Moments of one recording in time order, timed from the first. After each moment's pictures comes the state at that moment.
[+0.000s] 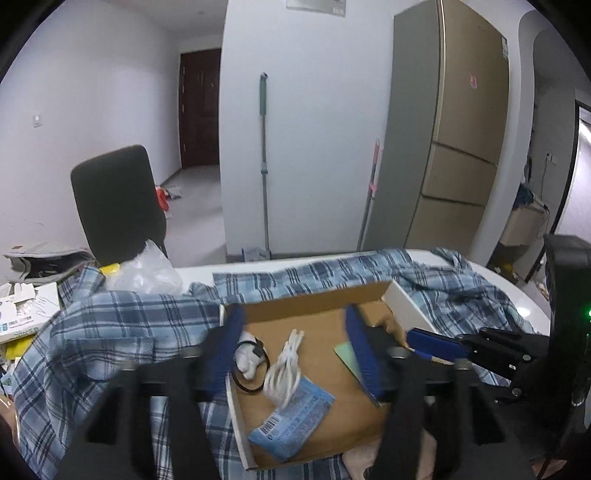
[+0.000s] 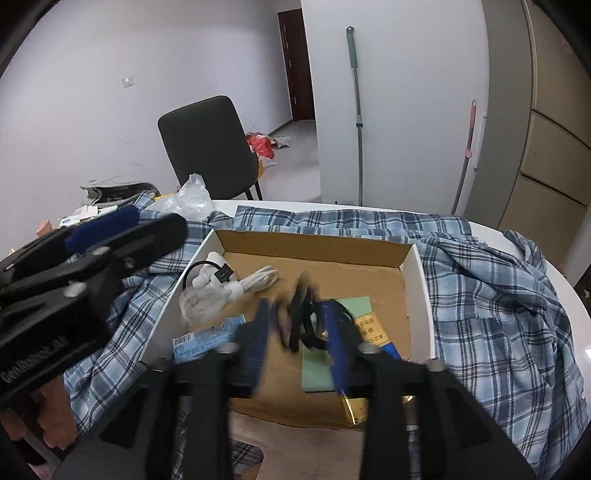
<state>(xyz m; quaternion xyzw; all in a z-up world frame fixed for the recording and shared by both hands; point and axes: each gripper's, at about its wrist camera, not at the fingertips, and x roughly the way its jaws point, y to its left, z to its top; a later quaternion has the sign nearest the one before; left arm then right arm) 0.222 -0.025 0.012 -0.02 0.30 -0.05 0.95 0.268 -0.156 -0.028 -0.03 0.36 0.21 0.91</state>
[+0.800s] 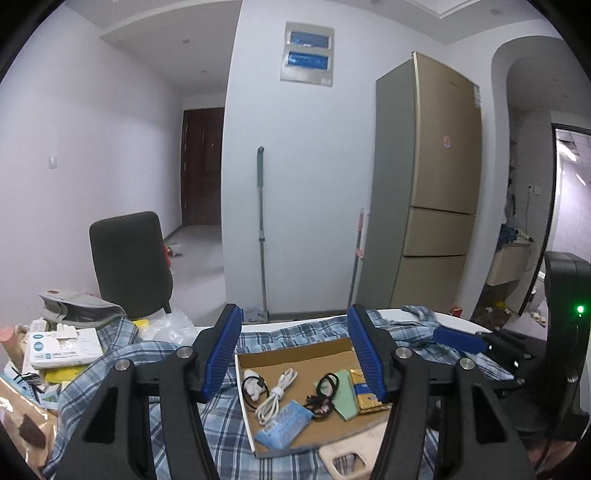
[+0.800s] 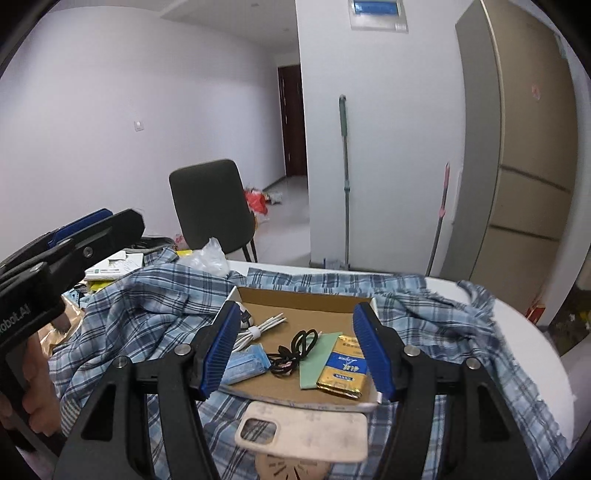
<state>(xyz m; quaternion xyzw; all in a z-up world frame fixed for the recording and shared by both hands) 0.129 -0.020 0.105 -0.02 0.18 -0.05 0.98 0.170 -0.185 0.062 -0.03 0.25 0.20 0.95</state>
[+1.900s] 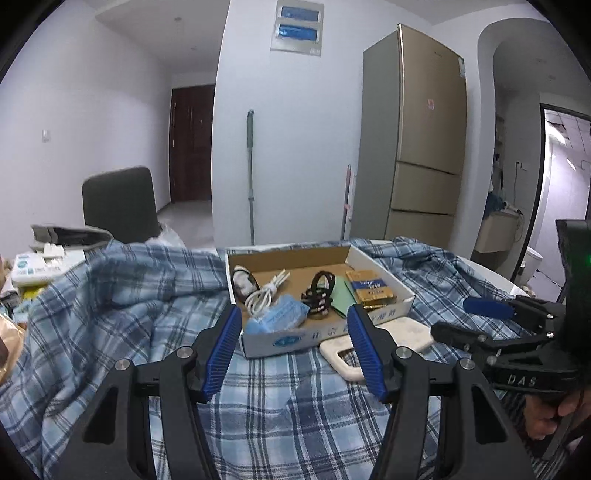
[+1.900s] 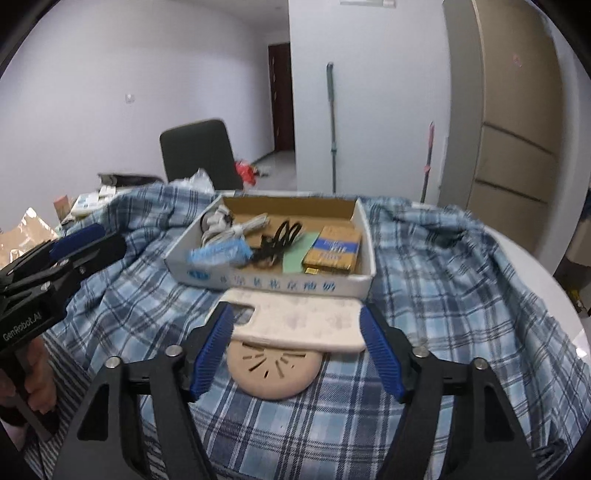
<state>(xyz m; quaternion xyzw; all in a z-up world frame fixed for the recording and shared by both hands) 0.053 -0.017 -0.016 -0.02 0.21 -0.08 0.97 0.122 -0.213 -0.053 -0.04 0.30 0.18 0.94</state>
